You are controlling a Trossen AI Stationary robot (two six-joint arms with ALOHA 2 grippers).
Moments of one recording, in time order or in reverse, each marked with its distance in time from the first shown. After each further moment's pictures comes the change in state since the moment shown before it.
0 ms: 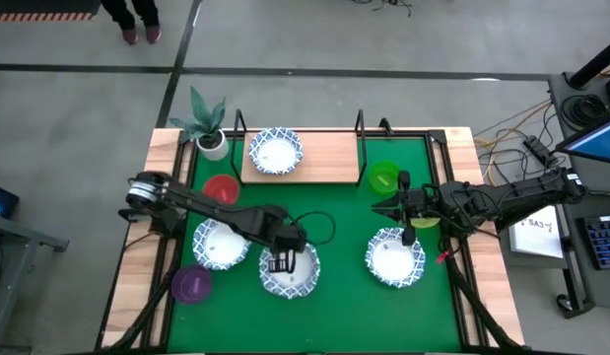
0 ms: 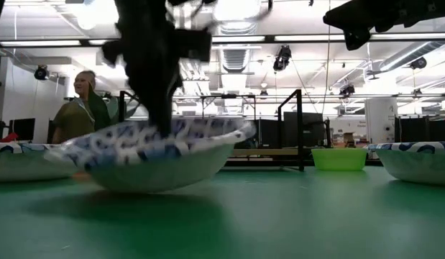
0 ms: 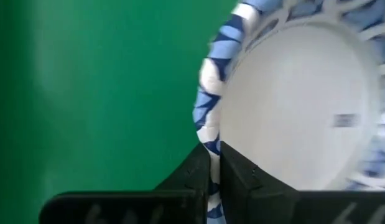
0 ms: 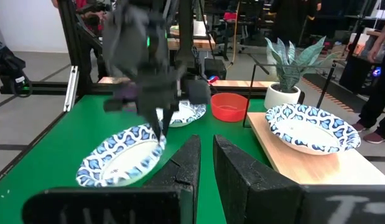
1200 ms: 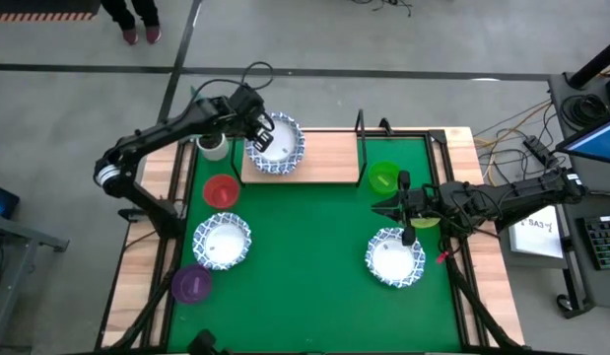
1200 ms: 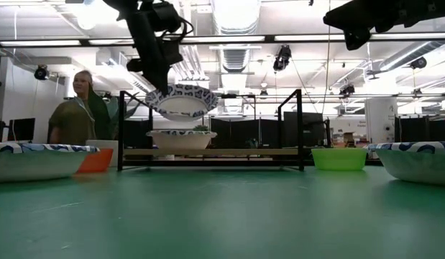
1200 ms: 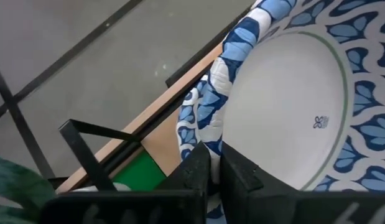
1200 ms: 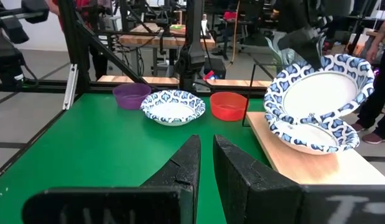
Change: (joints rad) left arm 0.859 -0.274 0.090 -0.048 -0.086 0.164; right arm 0.000 0.000 0.000 -0.004 0.000 -0.007
